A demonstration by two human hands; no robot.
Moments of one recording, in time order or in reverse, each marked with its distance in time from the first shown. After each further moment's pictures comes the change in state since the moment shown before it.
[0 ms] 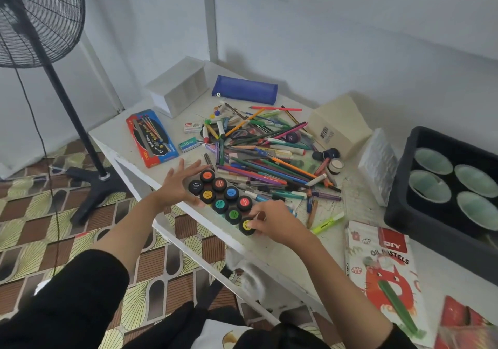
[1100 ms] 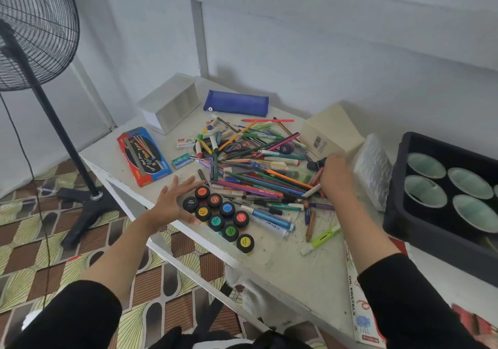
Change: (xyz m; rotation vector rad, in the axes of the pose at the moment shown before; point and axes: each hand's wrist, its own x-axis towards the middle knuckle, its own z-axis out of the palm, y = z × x) left_hand 0.002 -0.002 0.000 -0.028 0.001 0.013; right_hand 0.063 0.089 -0.109 -0.289 0.713 0.446
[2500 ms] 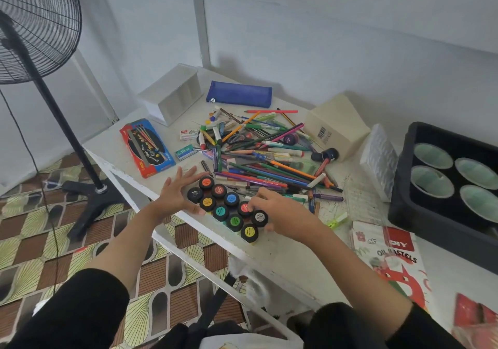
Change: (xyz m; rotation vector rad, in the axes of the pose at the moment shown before) left_hand -0.001 0.002 0.001 0.012 -0.006 -0.014; right_hand -0.116 -0.050 0.007 -0.032 -0.525 -0.886
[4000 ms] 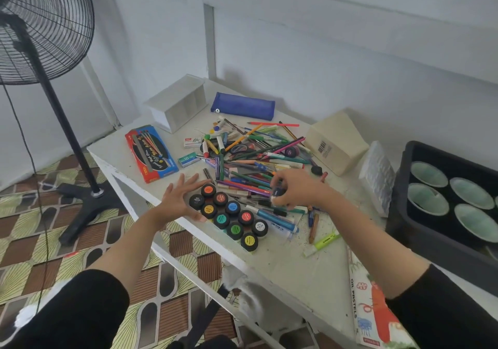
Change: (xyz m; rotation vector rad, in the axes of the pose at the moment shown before) left_hand 0.000 -0.001 0.000 0.005 0.012 0.014; right_hand 0.014 0.021 -0.069 0.417 -0.009 0.300
